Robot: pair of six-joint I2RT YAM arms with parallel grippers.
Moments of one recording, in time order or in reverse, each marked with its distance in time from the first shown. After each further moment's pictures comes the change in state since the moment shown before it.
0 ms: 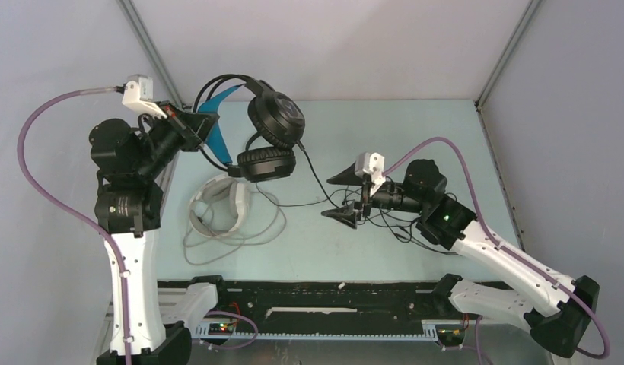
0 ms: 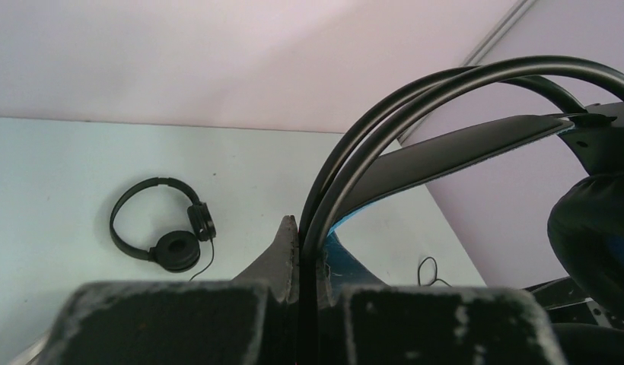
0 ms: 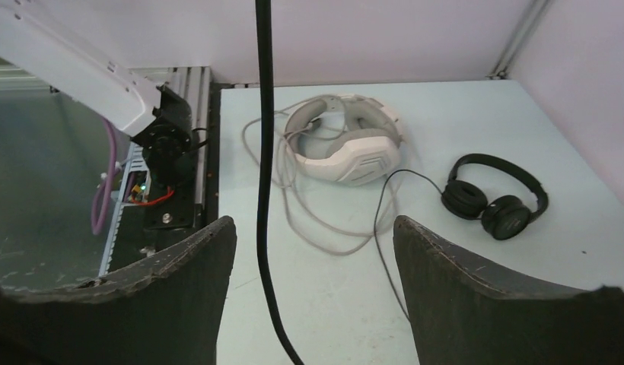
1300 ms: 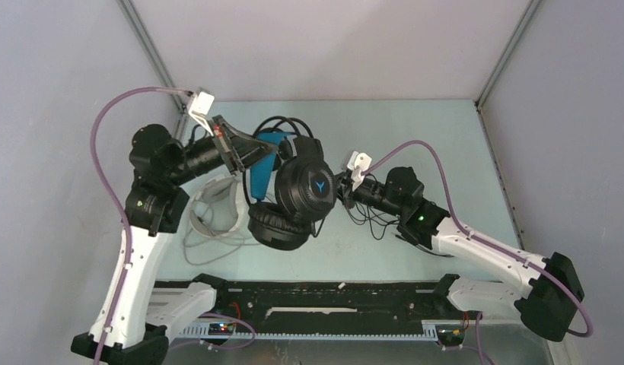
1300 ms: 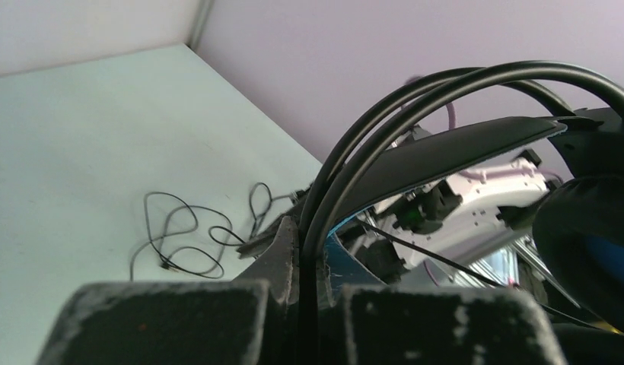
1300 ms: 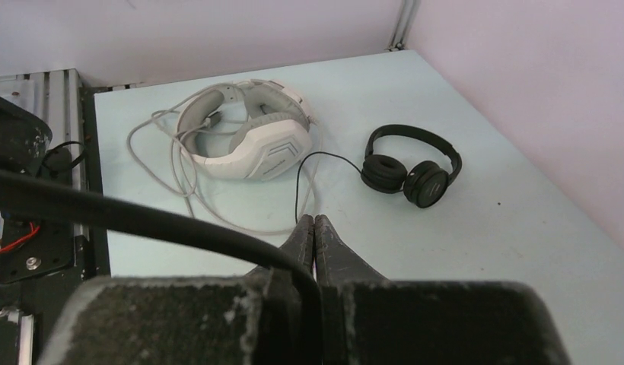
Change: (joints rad) left arm -0.315 -0.021 -0.149 0.219 0.304 -0.141; right arm 0.055 0.126 -0.136 0.277 0.311 -0.033
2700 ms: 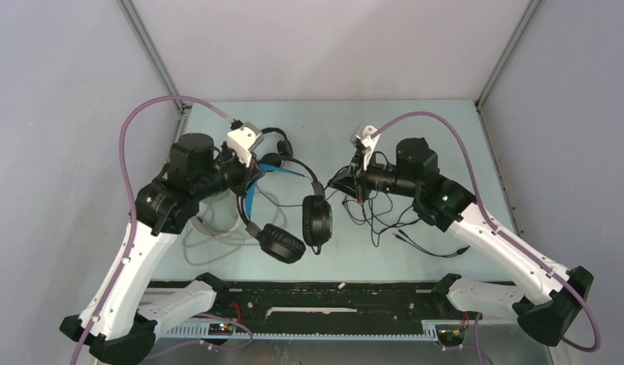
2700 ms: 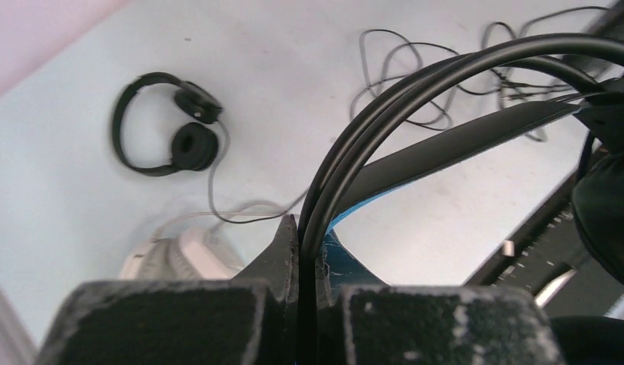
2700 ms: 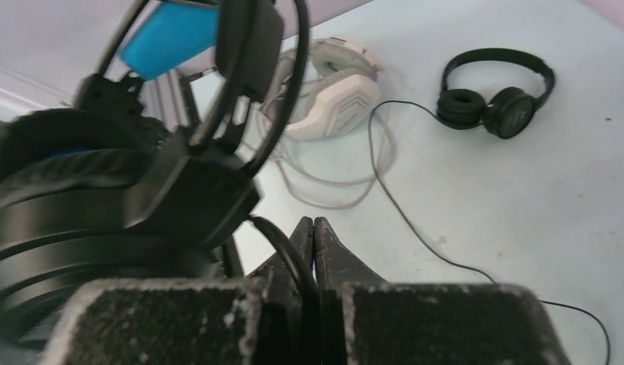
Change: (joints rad) left arm -0.236 0.039 0.019 -0.541 -0.537 0.739; right arm -0.097 -0.012 0.291 -0.510 -0.156 0.208
